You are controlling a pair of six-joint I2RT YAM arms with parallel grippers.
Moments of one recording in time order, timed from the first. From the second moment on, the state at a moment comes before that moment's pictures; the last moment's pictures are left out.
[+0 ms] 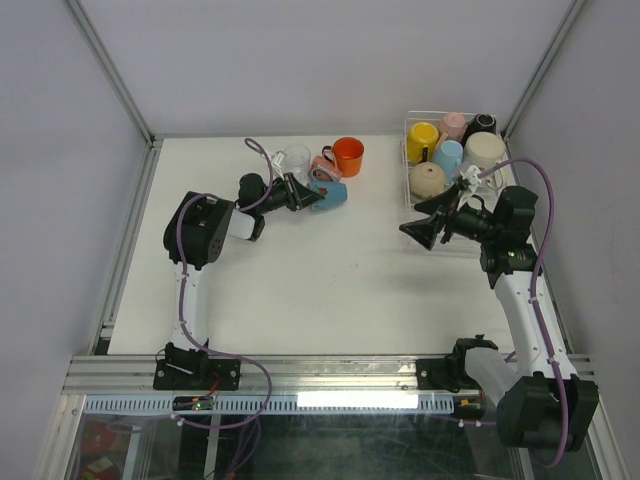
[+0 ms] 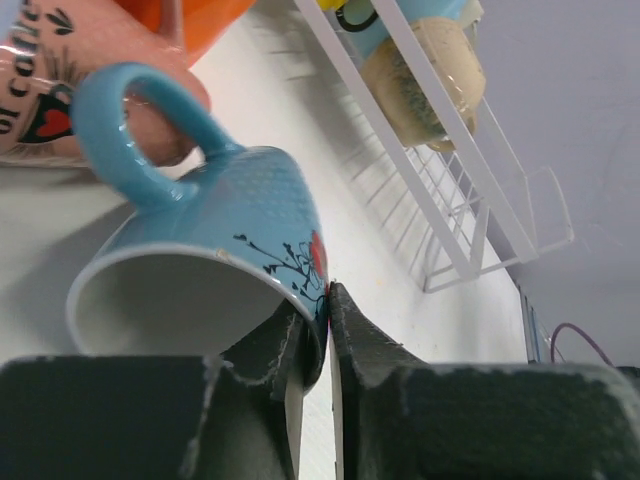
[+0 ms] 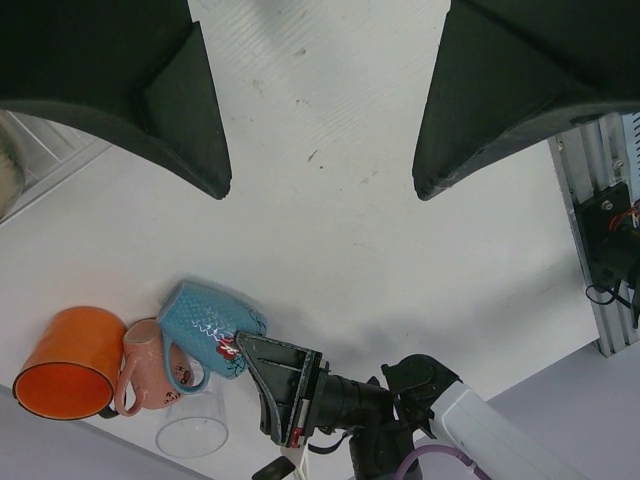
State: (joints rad) left arm -0.30 2.26 1.15 1.08 0.77 -0.81; right arm -0.05 0.95 0.76 -0.06 -1.08 -0.04
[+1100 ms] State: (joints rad) left arm -0.48 1.57 0.51 1.08 0.58 -0.28; right arm -0.05 0.96 0.76 -0.07 -1.09 -0.04
